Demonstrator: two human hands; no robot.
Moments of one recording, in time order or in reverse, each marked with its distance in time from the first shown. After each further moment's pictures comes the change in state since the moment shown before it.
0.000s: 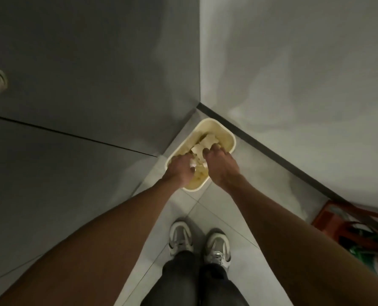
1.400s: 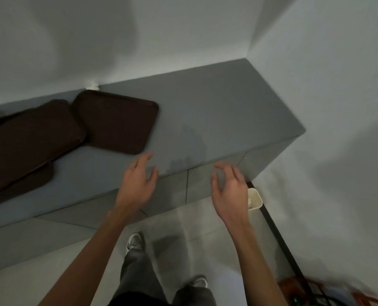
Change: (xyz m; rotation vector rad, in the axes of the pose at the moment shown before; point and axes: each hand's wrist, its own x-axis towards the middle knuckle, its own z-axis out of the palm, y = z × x) left_hand -0.790 -0.161 -0.304 -0.469 1.036 -0.111; right_hand -0.547 -0.452 -0.345 0.340 0.602 -0.512
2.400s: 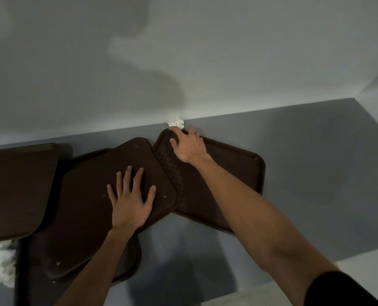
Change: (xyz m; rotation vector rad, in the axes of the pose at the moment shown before) left_hand 0.224 -0.400 -0.155 0.336 -0.012 -0.315; right_hand 0.337 -0.300 0.526 -0.288 -0.593 -0.217
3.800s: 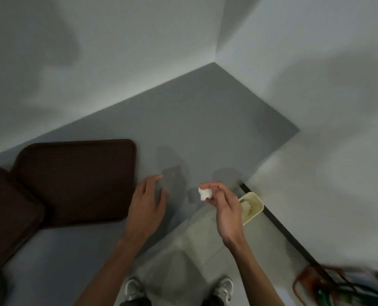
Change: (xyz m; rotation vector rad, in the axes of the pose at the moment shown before) left_hand -0.161 0.360 0.097 -0.358 -0.059 0.605; right_hand -0.460 0.287 -0.110 1.047 0.657 0.518
